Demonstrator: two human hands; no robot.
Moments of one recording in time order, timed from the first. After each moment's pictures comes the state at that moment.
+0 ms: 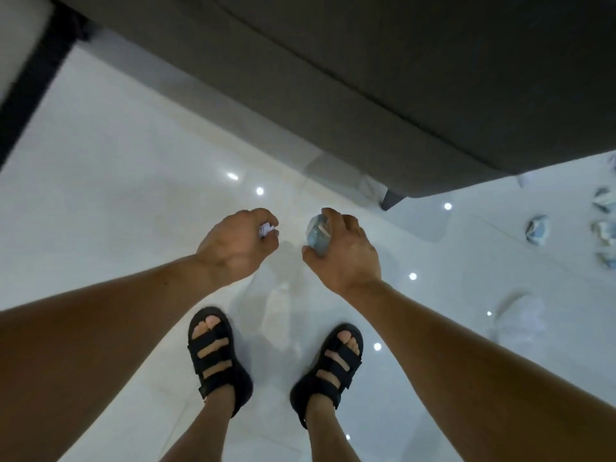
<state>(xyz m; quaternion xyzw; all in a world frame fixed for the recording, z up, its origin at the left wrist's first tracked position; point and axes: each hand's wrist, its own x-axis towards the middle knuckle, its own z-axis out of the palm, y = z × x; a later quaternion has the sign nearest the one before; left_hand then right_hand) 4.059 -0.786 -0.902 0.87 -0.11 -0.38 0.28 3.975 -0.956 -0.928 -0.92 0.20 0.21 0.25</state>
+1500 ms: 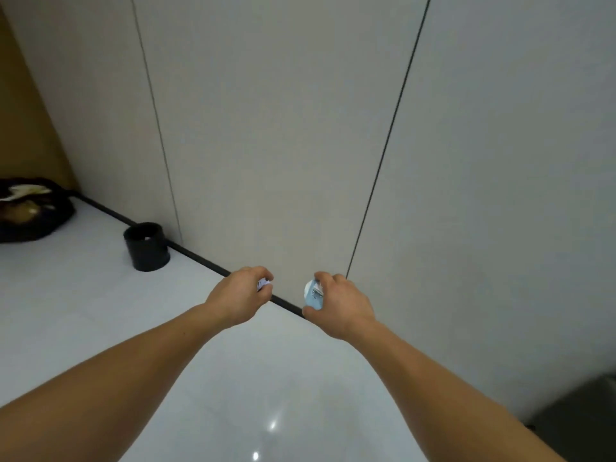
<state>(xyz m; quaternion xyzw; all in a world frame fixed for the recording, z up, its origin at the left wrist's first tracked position) 3.396 -0.386 -0.227 0.80 0.54 0.17 0.21 3.592 -0.447 -0.231 -0.75 -0.65 0.10 0.11</state>
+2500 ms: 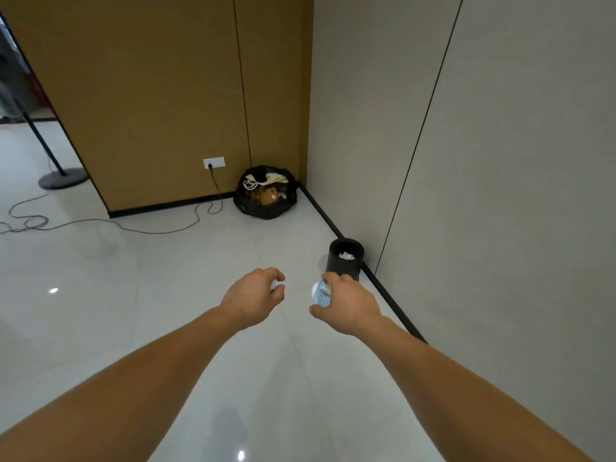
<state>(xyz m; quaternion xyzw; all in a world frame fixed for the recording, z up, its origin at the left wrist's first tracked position) 2.915 -0.092 -0.249 0.57 0.79 0.19 0.16 3.097 -0.011 -0.268 -0.49 -0.85 0.19 0.05</state>
